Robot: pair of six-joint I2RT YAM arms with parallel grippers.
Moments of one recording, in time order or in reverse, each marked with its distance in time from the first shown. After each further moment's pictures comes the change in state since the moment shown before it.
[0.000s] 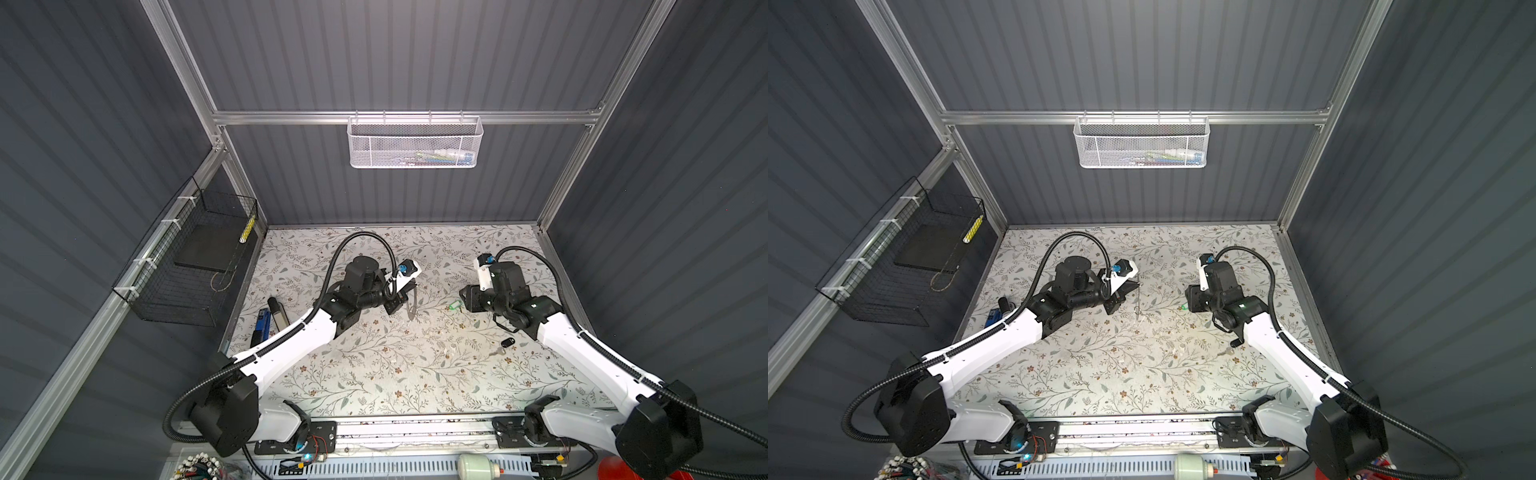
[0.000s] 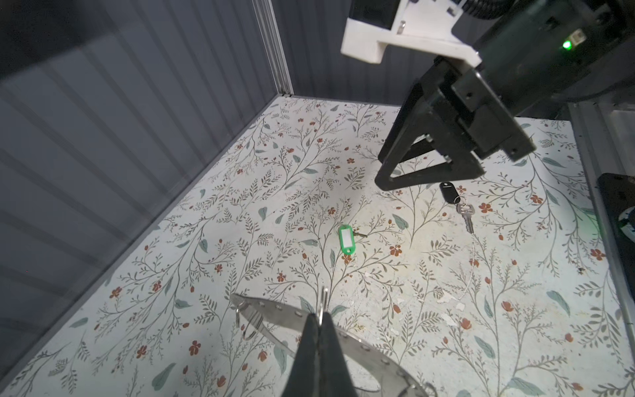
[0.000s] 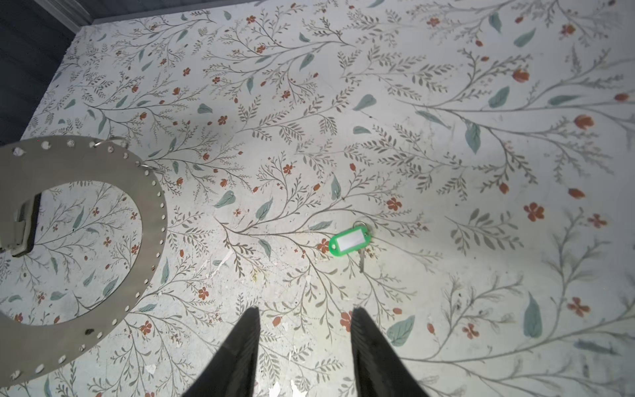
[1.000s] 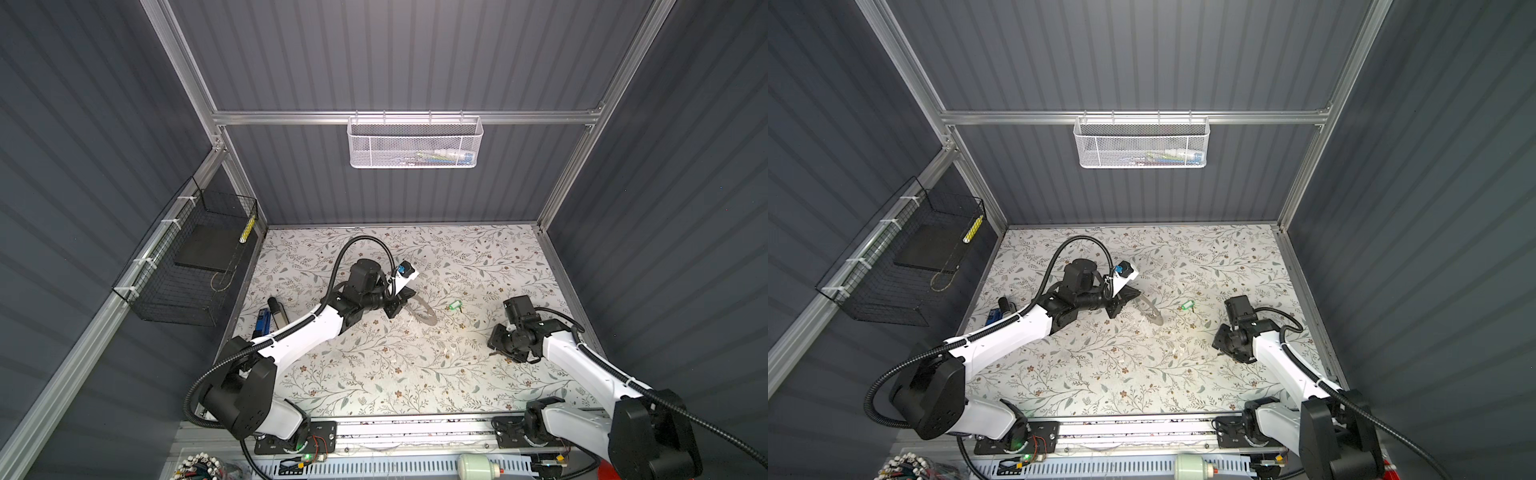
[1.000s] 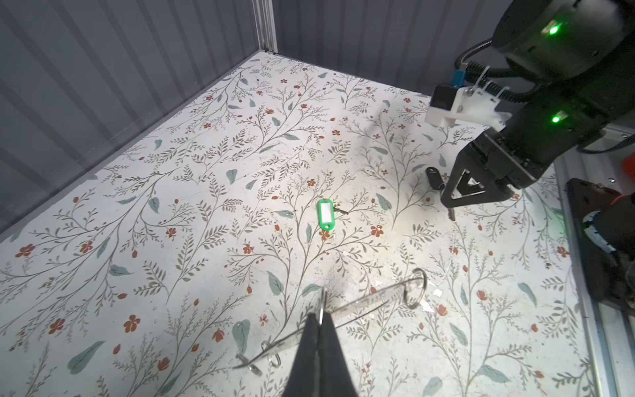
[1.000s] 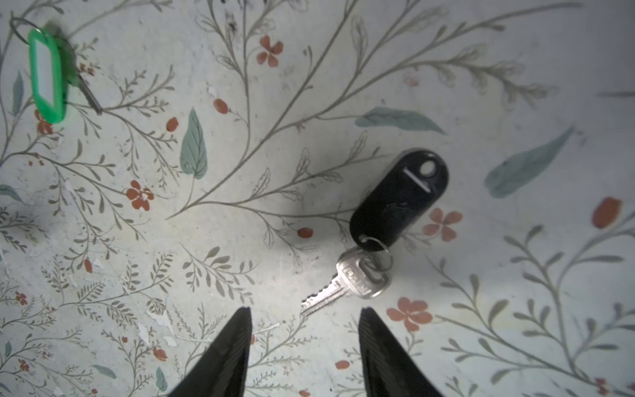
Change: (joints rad) left arm 0.039 0.082 -0.030 0.024 0.103 -0.098; right arm -0.206 -0.051 -0.295 -0.250 -0.021 0.367
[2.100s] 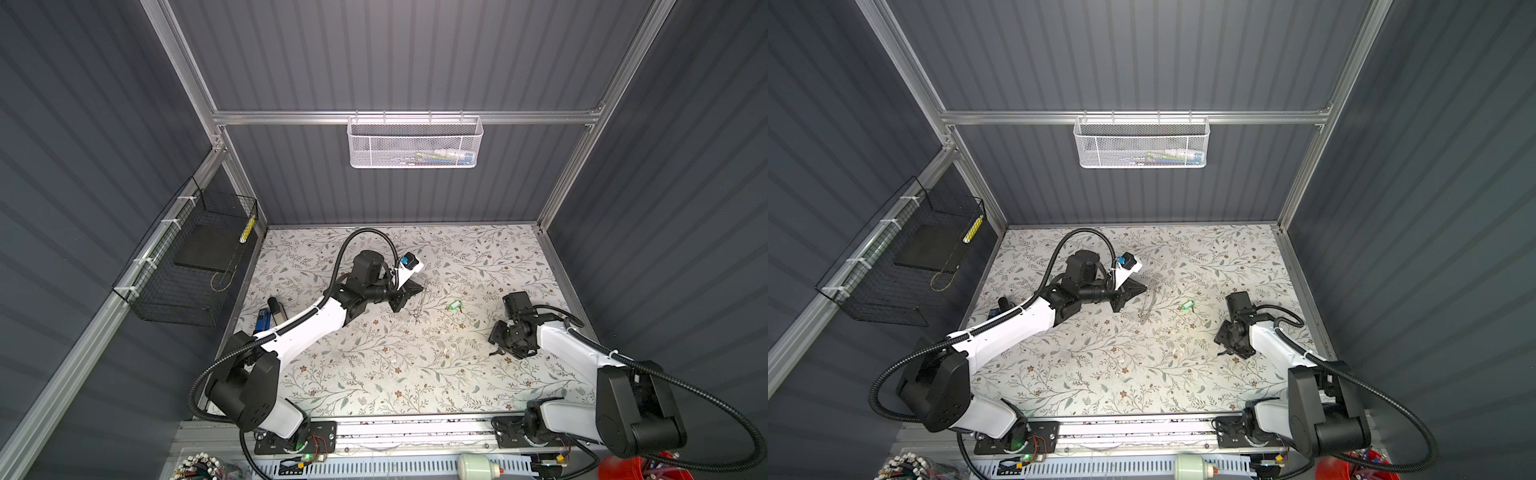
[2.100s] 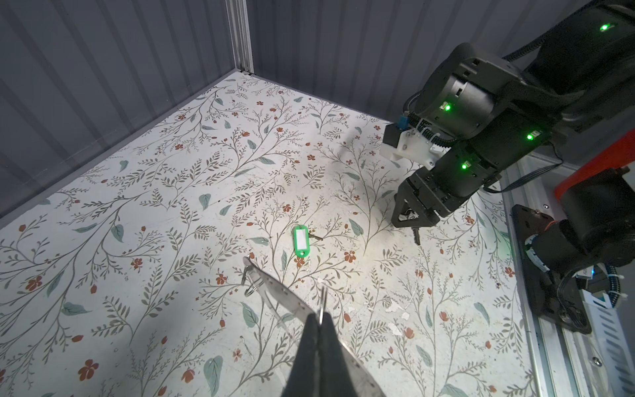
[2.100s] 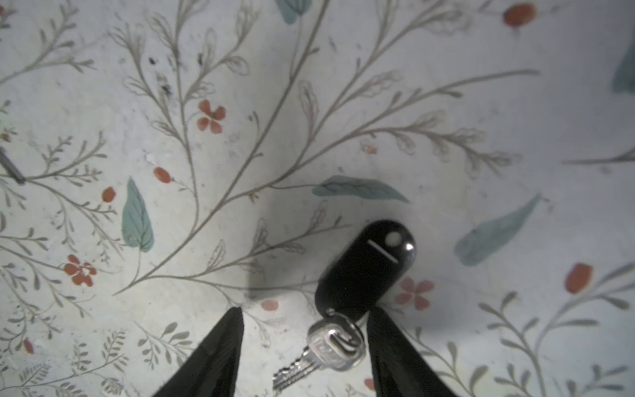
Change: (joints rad) left arm 0.000 0.043 0.096 -0.030 0.095 -0.059; right arm -0.049 0.156 0.021 0.095 0.056 -0.037
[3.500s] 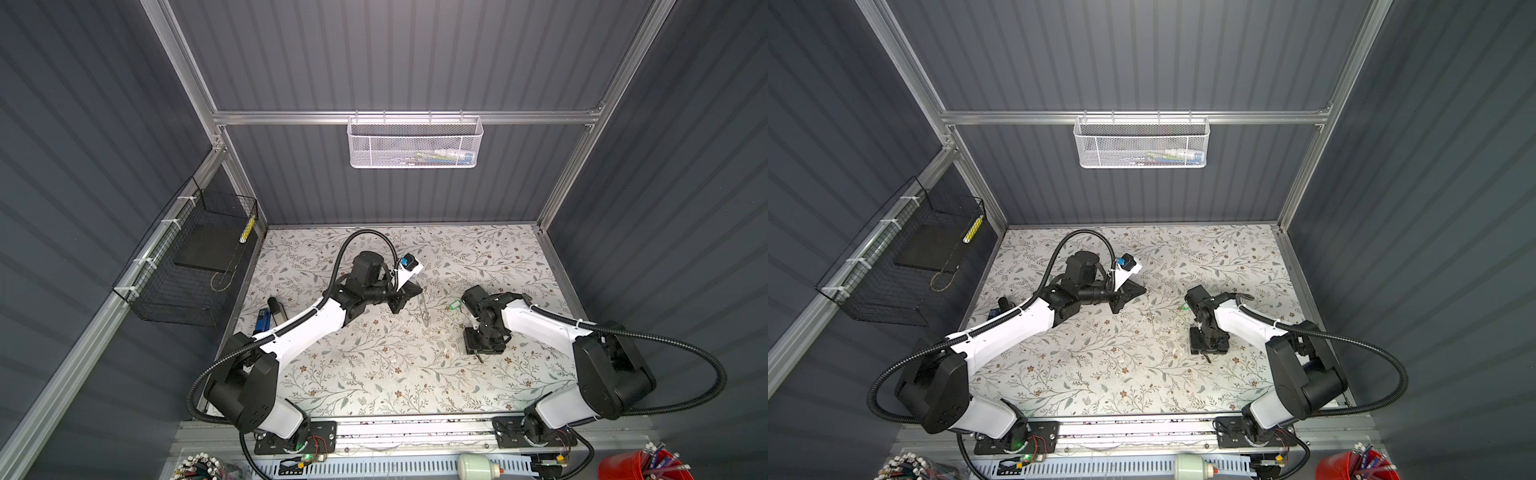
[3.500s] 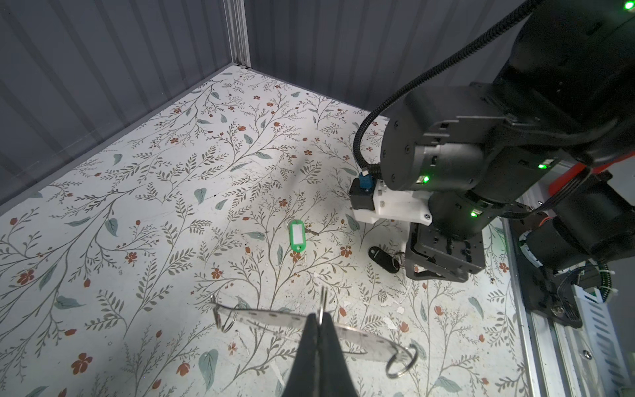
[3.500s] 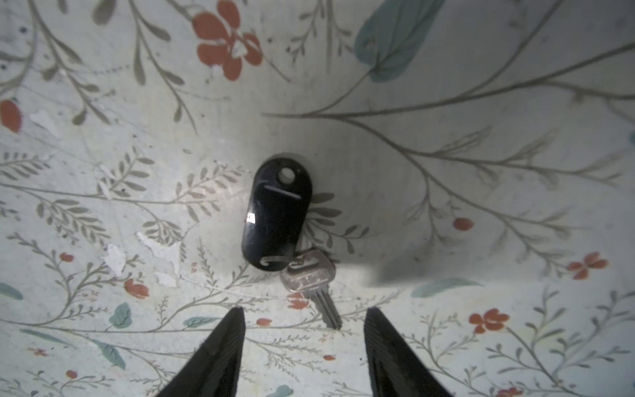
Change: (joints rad) left arm 0.000 -0.009 -0.006 -0.022 0.006 -0.003; right arm 0.327 0.222 0.254 -0.301 -0.032 -0.188
